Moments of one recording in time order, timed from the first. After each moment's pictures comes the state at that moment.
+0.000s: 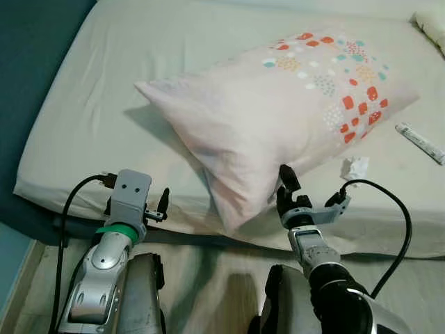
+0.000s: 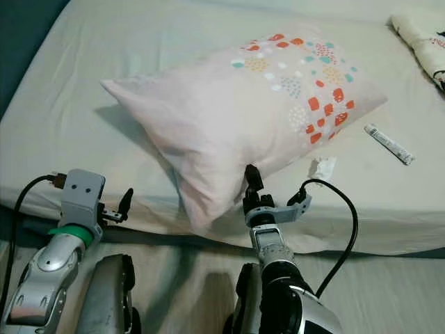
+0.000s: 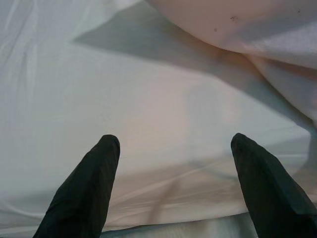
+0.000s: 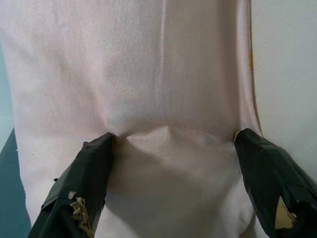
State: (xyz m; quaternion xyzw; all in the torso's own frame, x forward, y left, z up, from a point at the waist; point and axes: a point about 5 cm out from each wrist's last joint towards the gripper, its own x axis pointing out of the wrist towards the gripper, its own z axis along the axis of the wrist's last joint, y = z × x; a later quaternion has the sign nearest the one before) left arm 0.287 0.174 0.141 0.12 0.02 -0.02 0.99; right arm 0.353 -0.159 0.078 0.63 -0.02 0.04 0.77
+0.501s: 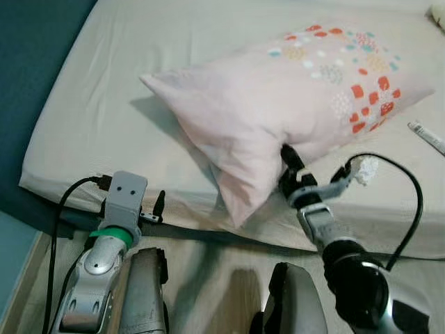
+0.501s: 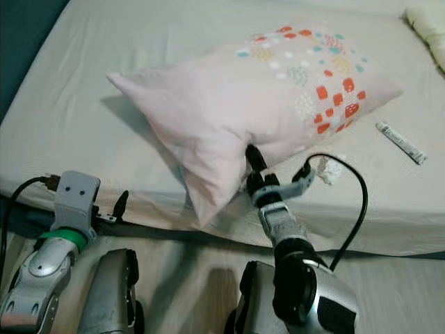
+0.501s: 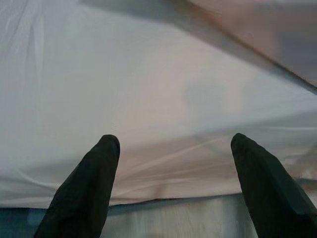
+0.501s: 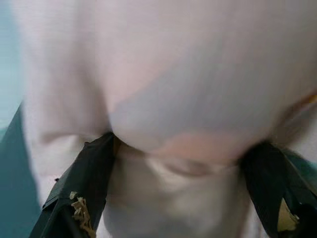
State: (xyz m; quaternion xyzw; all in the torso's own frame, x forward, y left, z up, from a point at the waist) left arm 0.276 0.179 0.143 0.13 0.03 -0.01 0.99; right arm 0.388 -0.156 0.144 0.59 -0.03 0.17 0.79
